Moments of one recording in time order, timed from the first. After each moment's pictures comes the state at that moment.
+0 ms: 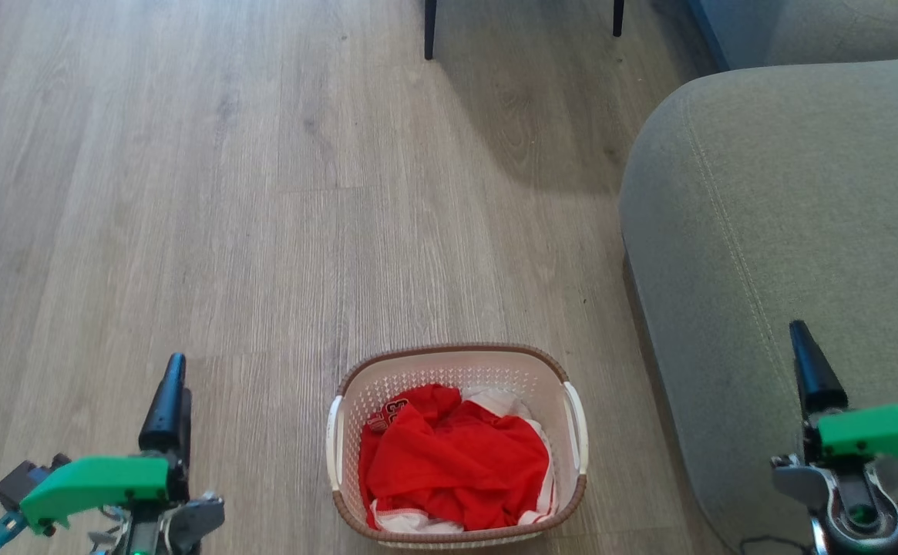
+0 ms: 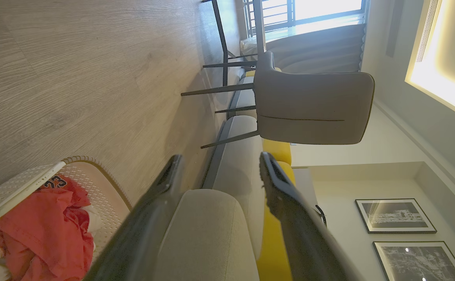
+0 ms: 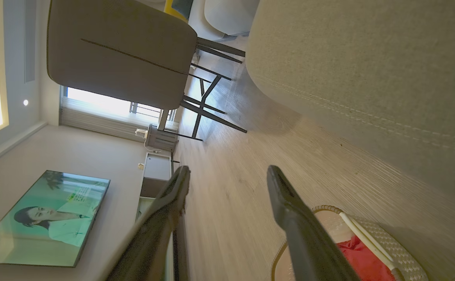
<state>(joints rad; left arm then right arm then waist) 0.00 0.04 0.05 0.26 -1.45 -0.12 0.01 -0.05 -0.03 -0.15 0.20 1.28 0.12 0.01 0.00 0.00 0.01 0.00</state>
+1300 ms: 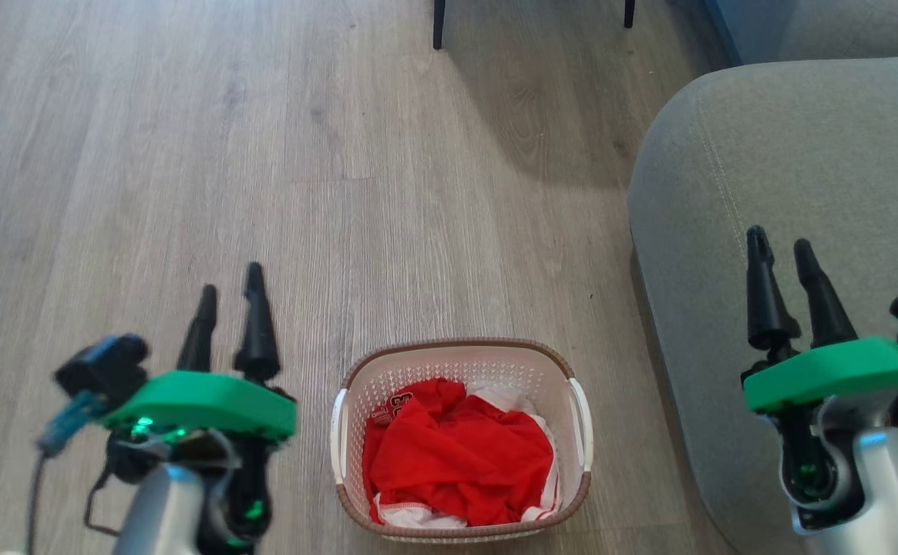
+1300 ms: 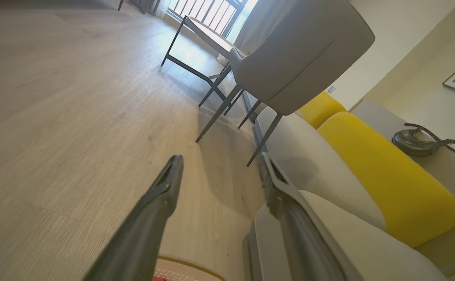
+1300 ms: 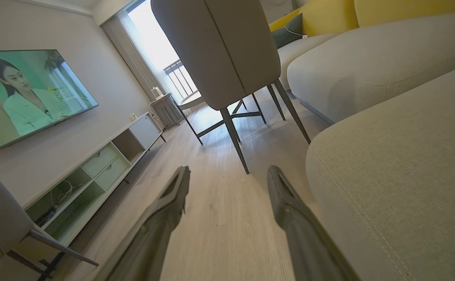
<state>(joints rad) -0.07 0.04 -0.17 -0.01 -0.69 0.13 -0.10 -0.12 -0.10 0.02 0.01 0.65 0.12 -0.10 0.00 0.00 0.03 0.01</state>
